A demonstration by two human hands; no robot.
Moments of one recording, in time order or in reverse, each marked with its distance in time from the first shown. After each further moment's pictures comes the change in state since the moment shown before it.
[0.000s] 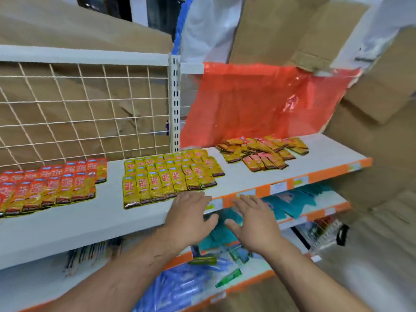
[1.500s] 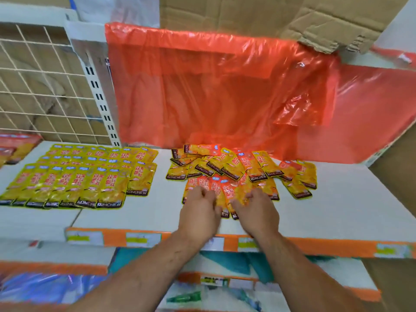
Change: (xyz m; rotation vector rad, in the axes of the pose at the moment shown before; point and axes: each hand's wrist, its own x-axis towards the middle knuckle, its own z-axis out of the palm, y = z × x) left_hand 0.304 0.192 0.162 -0.099 0.255 -0.562; right_hand 0.273 0.306 0.014 0.371 0.046 0.082
